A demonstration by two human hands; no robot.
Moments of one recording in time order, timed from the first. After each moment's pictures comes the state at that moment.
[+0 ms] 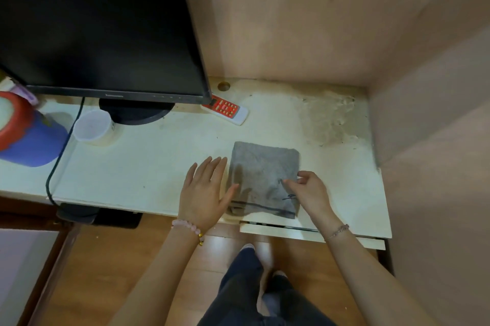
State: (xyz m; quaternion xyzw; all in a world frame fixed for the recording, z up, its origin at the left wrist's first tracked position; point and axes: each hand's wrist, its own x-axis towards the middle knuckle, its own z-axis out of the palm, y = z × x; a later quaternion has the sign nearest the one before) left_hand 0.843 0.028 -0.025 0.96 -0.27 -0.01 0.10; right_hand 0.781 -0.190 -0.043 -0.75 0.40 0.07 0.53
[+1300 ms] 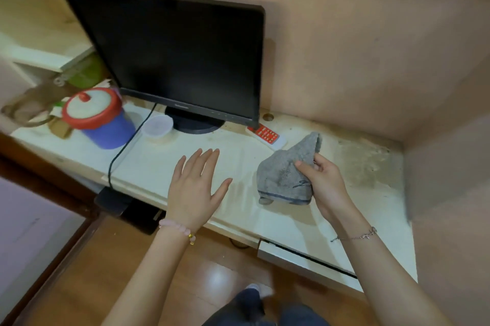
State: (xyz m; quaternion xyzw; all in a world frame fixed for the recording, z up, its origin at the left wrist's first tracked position) left_hand 0.829 0.089 0.041 0.98 -0.14 0.13 0.07; right_hand 0.818 -0.156 0.051 -0.62 0.17 0.00 0.77
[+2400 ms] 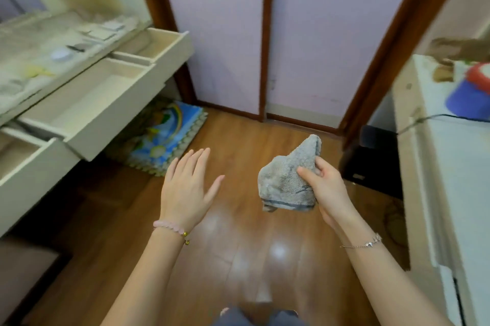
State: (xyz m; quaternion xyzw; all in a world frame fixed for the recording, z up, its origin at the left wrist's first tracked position) left_hand 0.282 0.054 0.043 0.78 0.61 0.15 -0.05; right_hand 0.536 0.032 0.053 -0.59 -0.35 0.52 0.51
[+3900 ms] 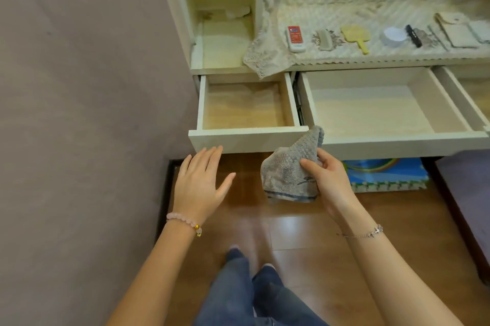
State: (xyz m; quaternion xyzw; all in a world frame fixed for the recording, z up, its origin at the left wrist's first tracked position) left_hand -0.140 0.086 0.001 0.32 0.94 0.12 -0.03; right_hand -0.026 0.304 0.019 -0.33 -0.61 0.71 0.10
